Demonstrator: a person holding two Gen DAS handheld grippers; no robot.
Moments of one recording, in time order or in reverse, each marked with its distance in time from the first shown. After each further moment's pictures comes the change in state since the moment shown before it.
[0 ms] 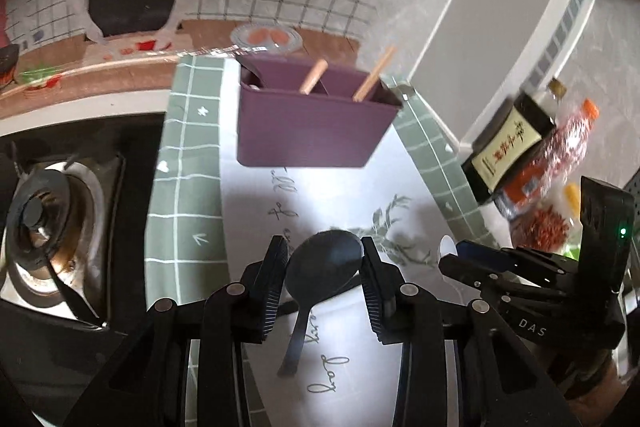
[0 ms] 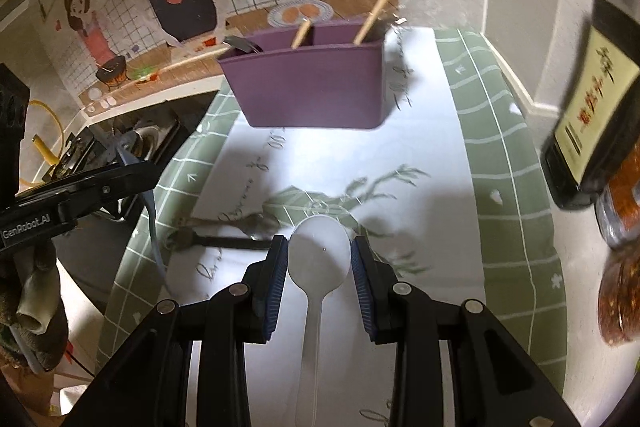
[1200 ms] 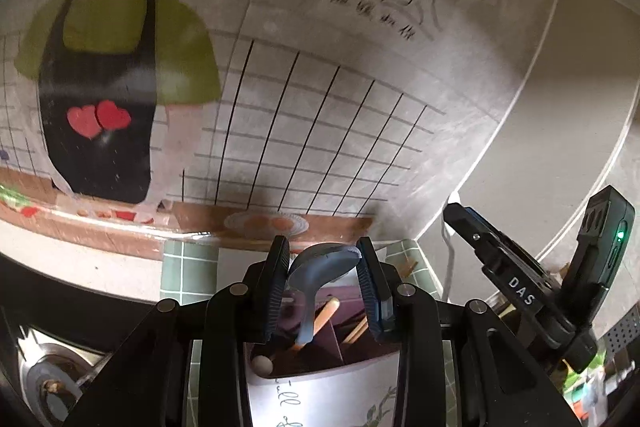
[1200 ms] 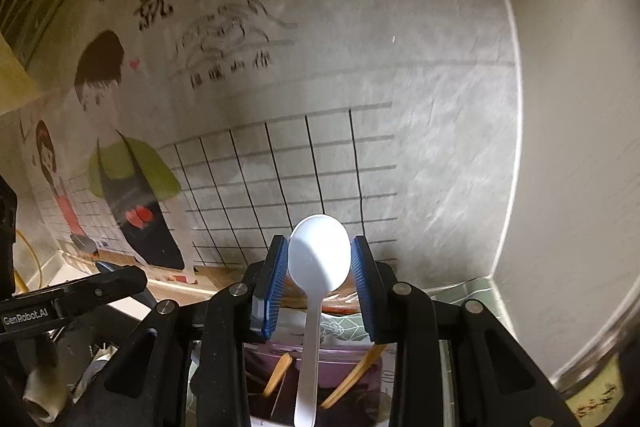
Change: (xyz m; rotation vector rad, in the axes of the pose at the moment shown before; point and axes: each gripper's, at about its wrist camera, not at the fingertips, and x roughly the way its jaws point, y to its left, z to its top) left arm 0.022 0.032 0.210 -0.055 -0.233 -0.054; right arm 0.003 -0.015 0.230 0.046 -0.513 -0.061
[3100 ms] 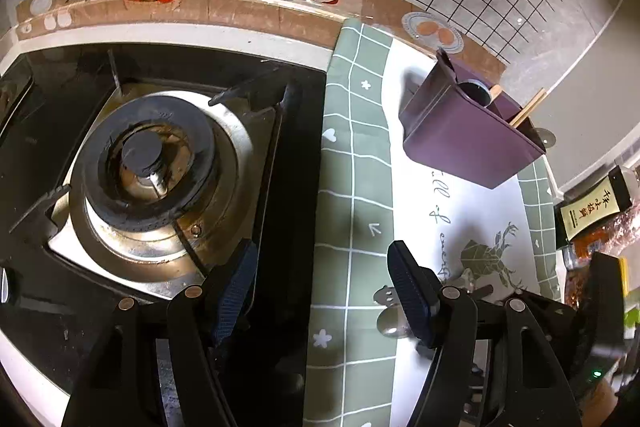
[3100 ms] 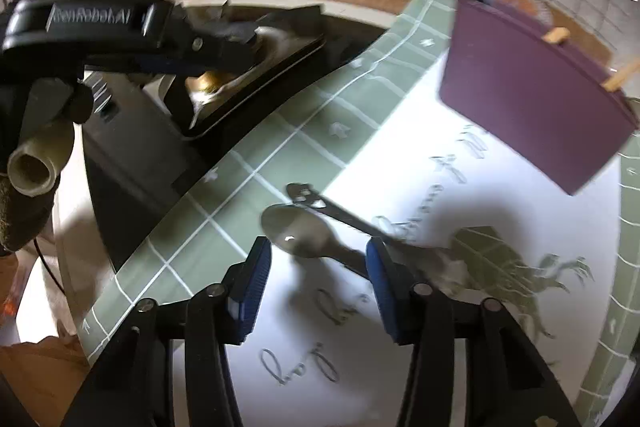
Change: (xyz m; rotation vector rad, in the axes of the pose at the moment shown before) left arm -0.080 0.107 -0.192 -0.199 0.325 0.284; right arm -0.045 0.123 -0.254 -0.454 0.674 0.380
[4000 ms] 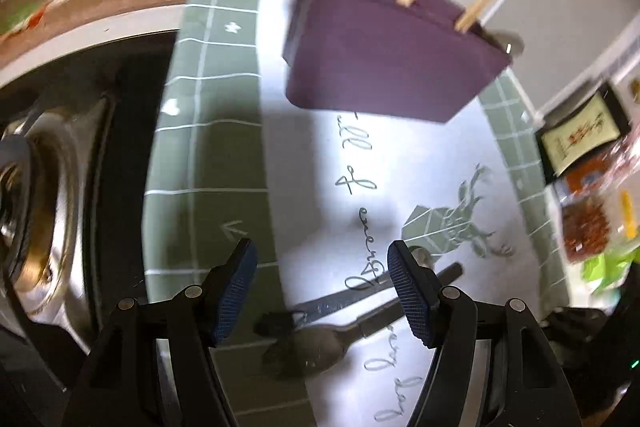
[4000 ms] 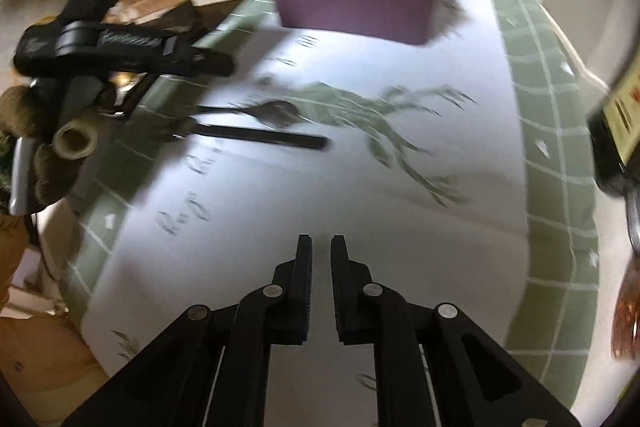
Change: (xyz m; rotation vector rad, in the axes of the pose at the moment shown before) left arm 0.074 -0.091 0.001 0.210 0.163 -0.115; right arm -0.060 -0.066 -0.093 0.284 0.029 -0.118
